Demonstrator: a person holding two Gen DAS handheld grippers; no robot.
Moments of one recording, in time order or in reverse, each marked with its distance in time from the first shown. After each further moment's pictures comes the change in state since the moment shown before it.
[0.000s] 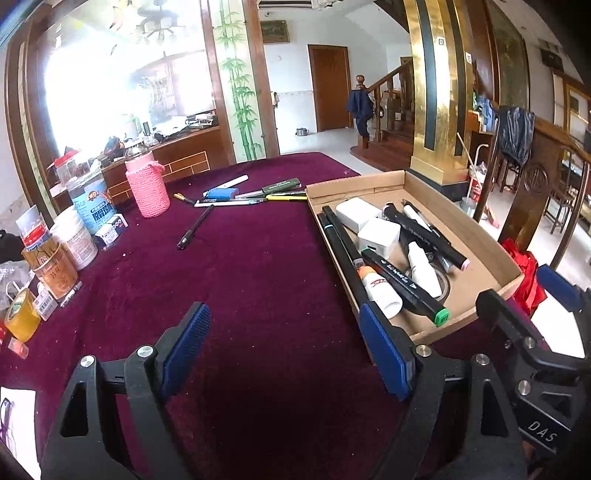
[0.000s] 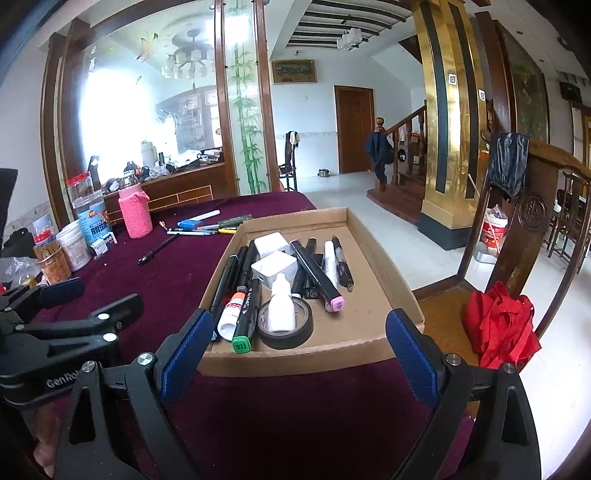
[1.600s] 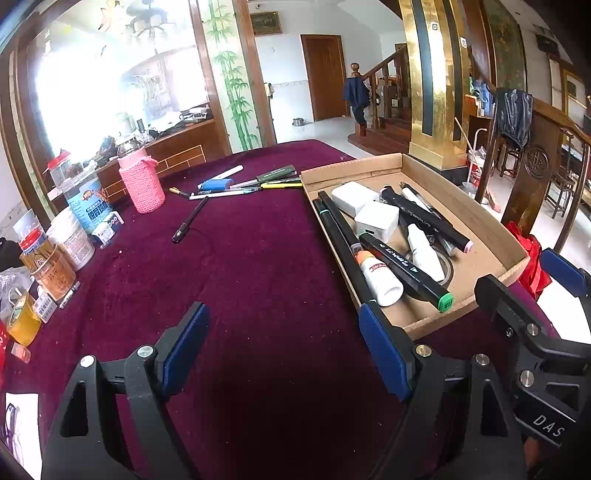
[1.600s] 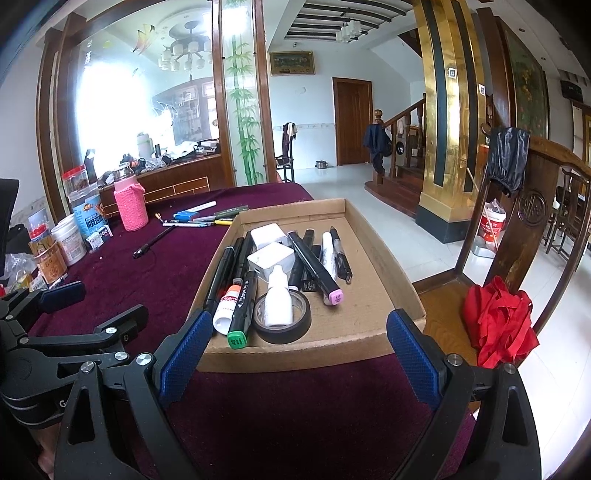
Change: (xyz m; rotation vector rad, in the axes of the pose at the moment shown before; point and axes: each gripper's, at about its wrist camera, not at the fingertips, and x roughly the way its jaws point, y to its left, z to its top) left arm 0.010 -0.005 -0.003 0.042 0.042 0.000; right arm 0.008 -0.004 0.000 -0.002 0.040 -0.004
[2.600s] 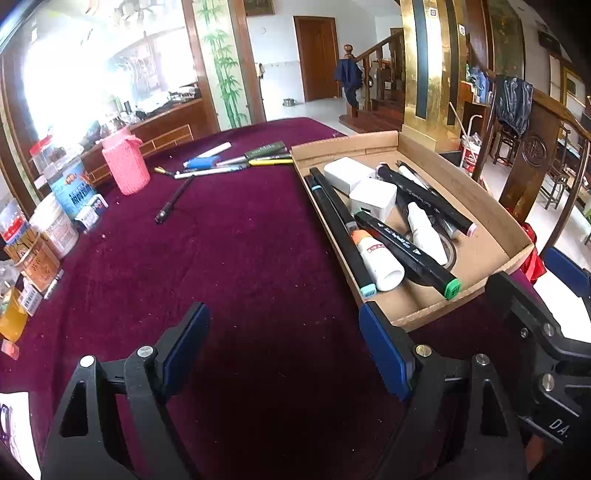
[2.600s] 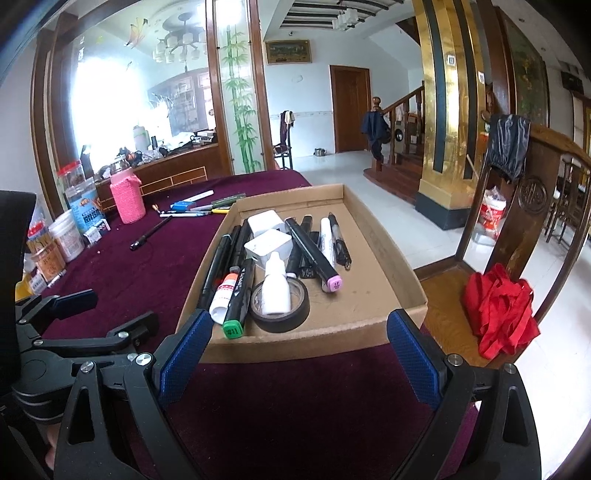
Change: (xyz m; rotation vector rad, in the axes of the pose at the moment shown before) left arm 0.018 0.002 -0.003 0.004 0.074 -0.046; right arm 0.003 -0.005 -0.001 0.027 0.058 0.005
